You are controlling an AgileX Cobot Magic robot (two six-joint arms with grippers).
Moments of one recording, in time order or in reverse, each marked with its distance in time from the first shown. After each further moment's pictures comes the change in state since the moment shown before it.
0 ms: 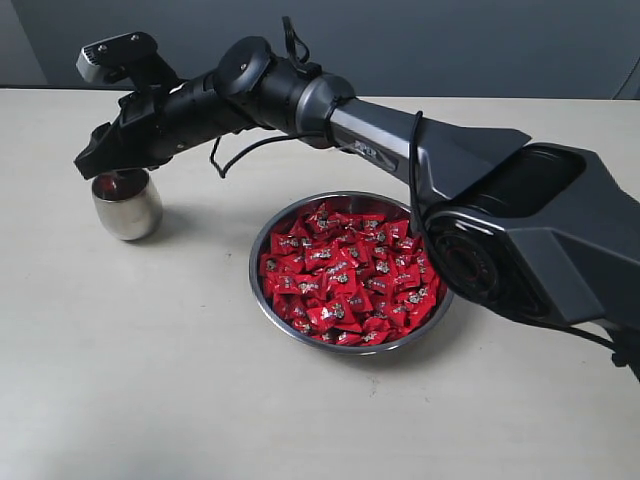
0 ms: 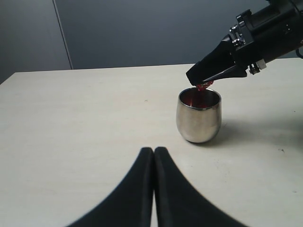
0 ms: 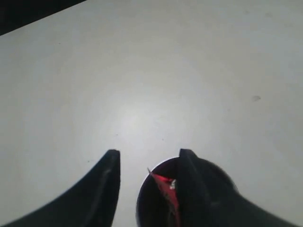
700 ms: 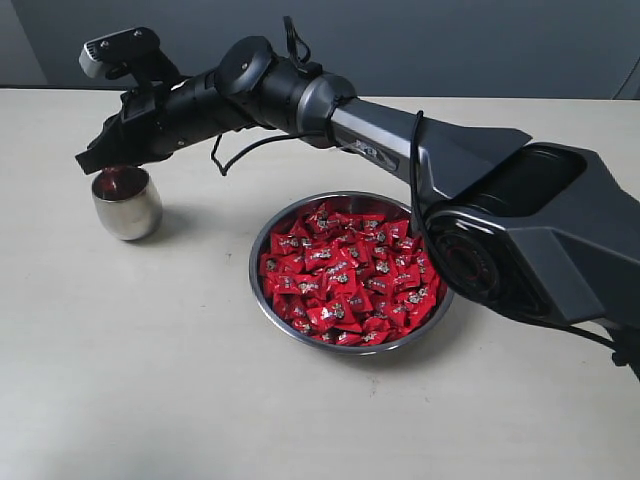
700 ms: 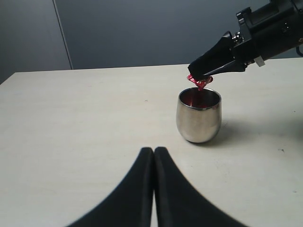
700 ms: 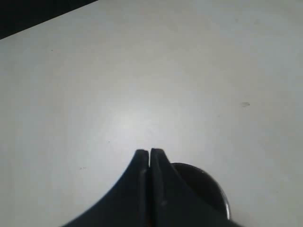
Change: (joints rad) left arm 0.000 0.000 0.000 0.000 0.000 0.000; right arm -0.005 0.000 0.000 0.008 -0.030 -0.008
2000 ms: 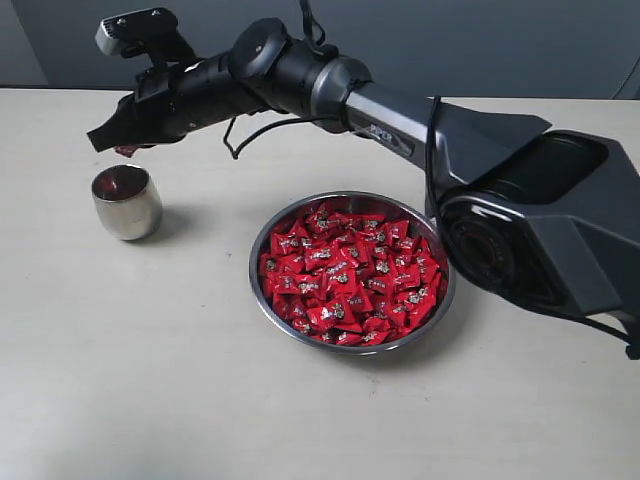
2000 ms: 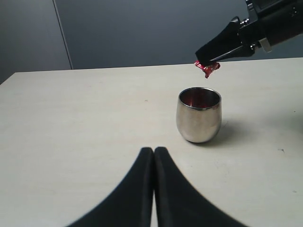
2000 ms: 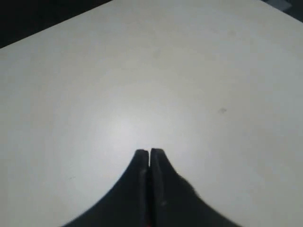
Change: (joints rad) left arm 0.000 0.000 0.000 0.000 0.000 0.000; right arm -0.023 -0.031 0.014 -0.028 -0.020 0.043
